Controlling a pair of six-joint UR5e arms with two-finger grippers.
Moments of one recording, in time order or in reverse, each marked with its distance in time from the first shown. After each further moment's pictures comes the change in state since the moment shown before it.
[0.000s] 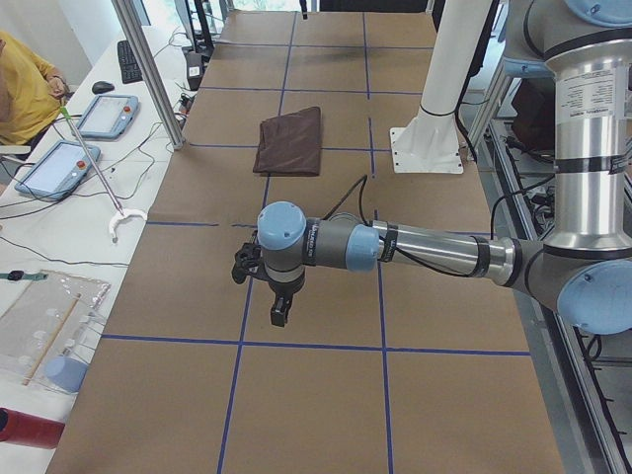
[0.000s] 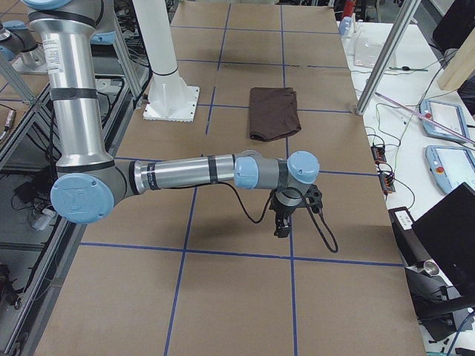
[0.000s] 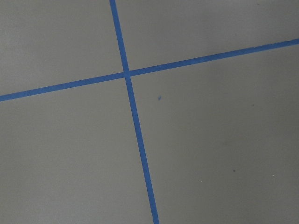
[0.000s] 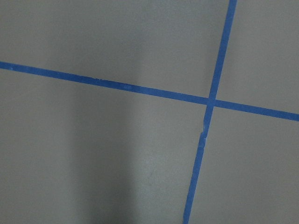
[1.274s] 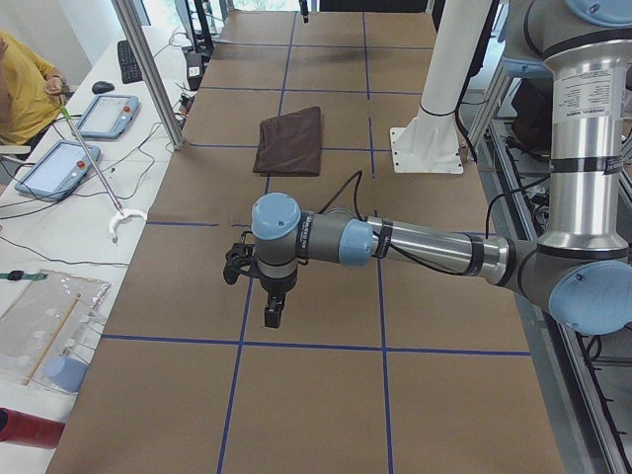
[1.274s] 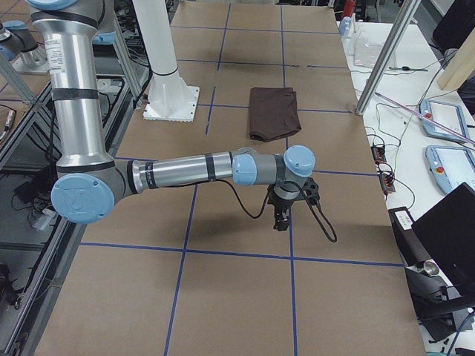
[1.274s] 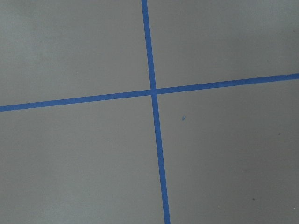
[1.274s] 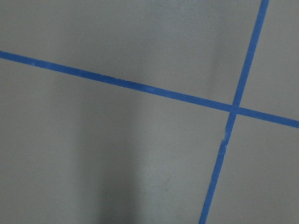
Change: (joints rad) left arm -0.001 -0.022 -0.004 -0.001 0.087 -0.089; right arm -0.043 -0.010 0.028 0.035 0.004 0.014
